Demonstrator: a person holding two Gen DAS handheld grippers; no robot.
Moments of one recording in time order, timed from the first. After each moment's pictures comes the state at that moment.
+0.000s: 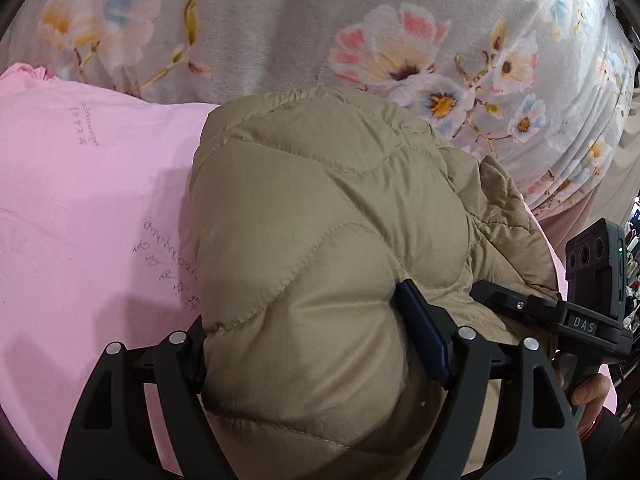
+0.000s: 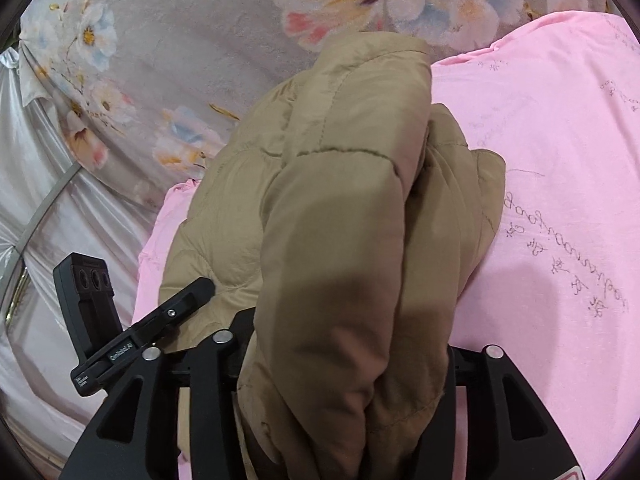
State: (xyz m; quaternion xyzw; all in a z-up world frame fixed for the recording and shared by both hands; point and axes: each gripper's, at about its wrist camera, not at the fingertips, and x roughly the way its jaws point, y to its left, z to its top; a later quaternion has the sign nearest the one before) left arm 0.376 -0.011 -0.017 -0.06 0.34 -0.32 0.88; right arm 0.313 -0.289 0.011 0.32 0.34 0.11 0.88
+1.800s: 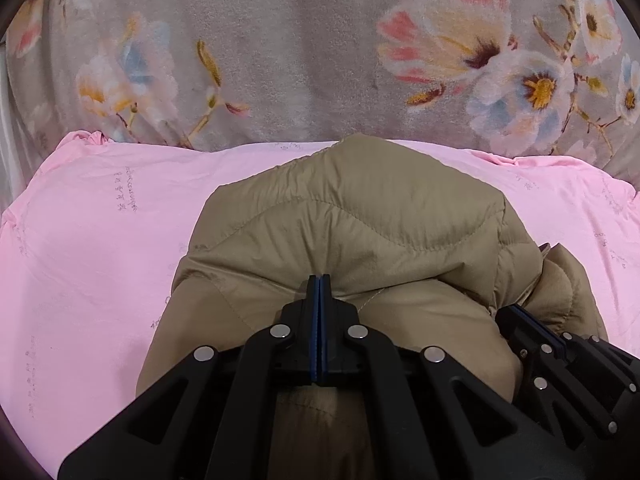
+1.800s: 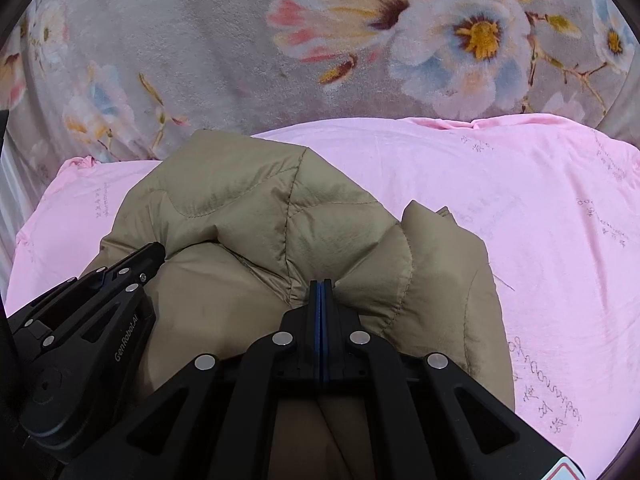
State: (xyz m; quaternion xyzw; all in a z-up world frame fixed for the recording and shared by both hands) left arm 0.418 -0.114 -0.005 0.05 0.32 -0.09 0.94; right arm 0.397 -0.248 0.031 0.13 0.36 -0.06 0.92
